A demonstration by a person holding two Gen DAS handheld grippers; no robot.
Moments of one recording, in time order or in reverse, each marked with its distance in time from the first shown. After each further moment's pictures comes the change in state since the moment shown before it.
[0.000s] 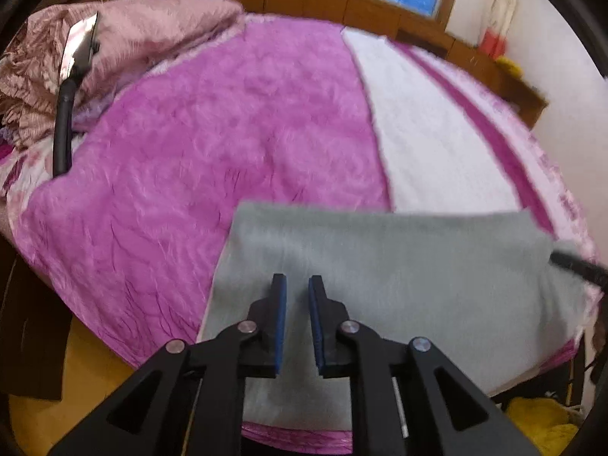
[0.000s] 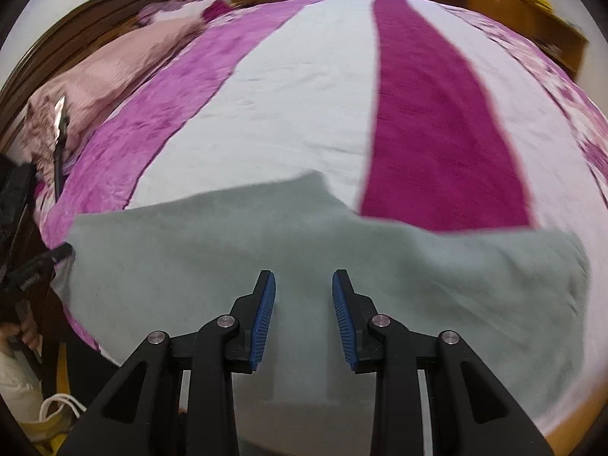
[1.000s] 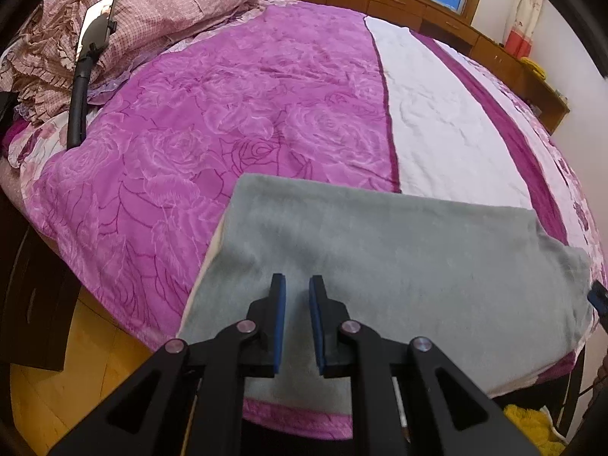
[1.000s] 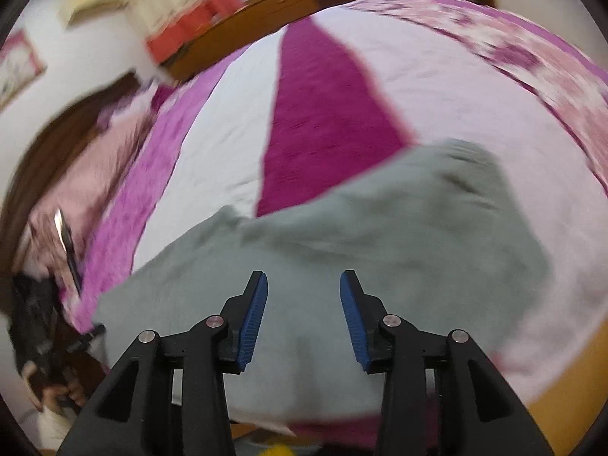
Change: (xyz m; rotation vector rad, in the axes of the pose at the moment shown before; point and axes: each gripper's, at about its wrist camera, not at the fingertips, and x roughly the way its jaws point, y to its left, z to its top) left arm -0.009 -0.011 -0.007 -0.059 0.042 0.043; right arm -0.075 -0.112 -0.075 0.432 -0.192 0.055
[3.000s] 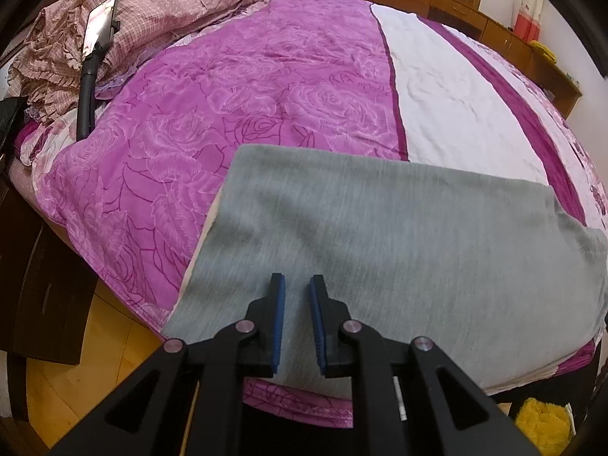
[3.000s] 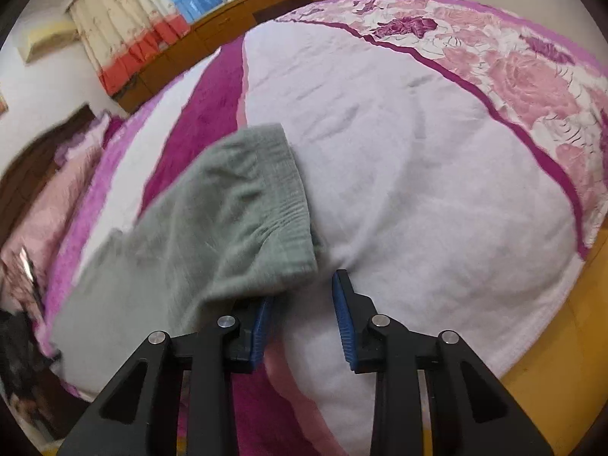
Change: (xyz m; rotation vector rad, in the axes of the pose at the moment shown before) left arm 0.007 -0.011 -0.014 0.019 0.028 0.081; right arm 0.001 -0.121 -0.009 0.114 -0.061 -0.099
